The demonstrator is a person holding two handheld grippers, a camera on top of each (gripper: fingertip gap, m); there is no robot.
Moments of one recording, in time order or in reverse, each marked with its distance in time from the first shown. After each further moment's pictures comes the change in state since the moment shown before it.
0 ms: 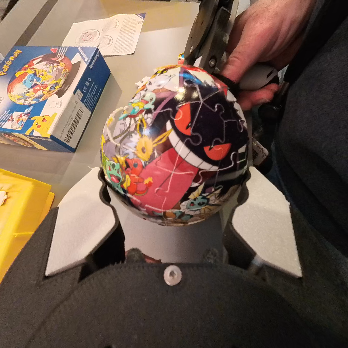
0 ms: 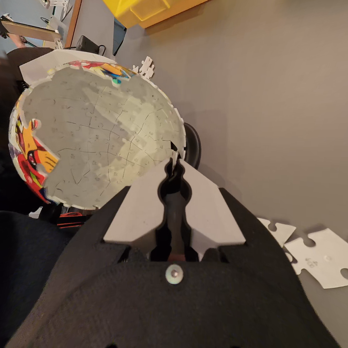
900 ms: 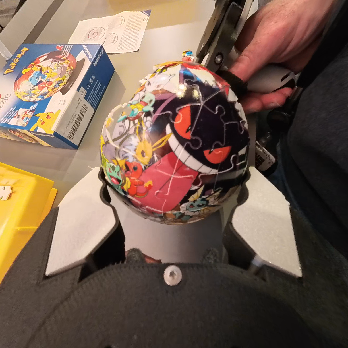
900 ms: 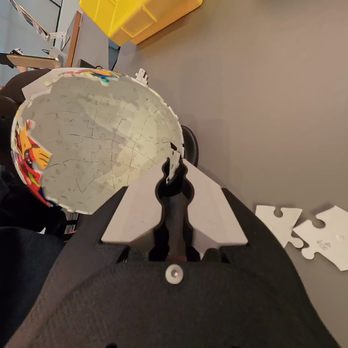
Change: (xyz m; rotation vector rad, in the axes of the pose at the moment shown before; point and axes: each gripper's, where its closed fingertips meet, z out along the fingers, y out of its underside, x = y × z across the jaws) left arm 0.001 0.002 0.000 -0.008 -0.035 -0.003; right arm 0.002 0.000 -0.002 0.067 0.031 0.087
